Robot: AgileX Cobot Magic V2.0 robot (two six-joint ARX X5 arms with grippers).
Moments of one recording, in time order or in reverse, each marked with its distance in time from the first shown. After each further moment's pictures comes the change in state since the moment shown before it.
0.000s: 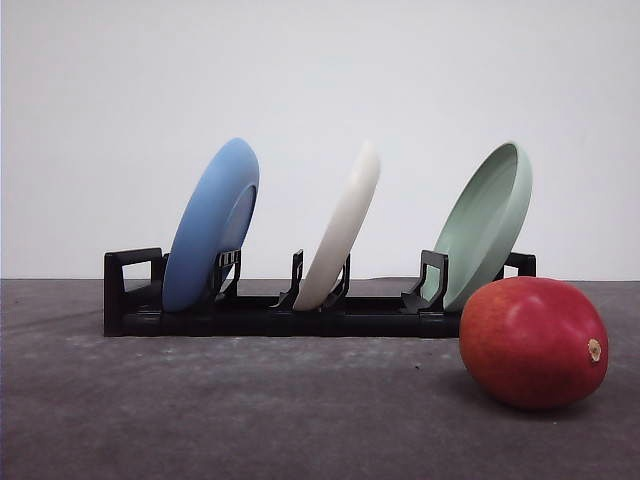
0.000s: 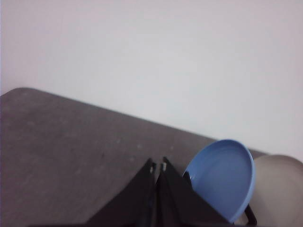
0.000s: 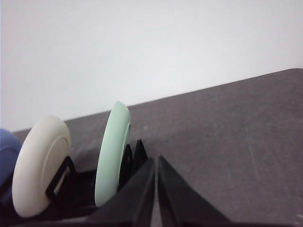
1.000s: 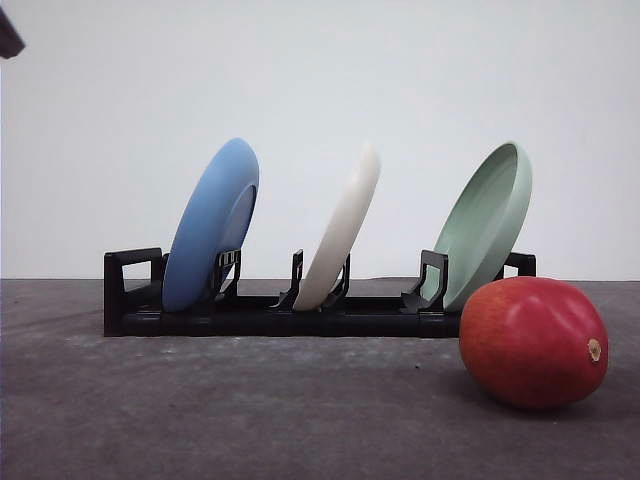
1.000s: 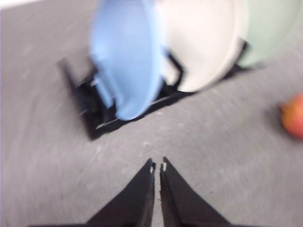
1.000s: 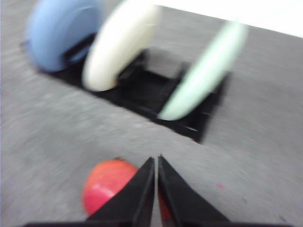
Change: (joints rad) left_arx -0.344 0.496 0.192 -0.213 0.155 0.411; right_arx 0.352 0.322 0.119 -0.150 -0.080 -0.347
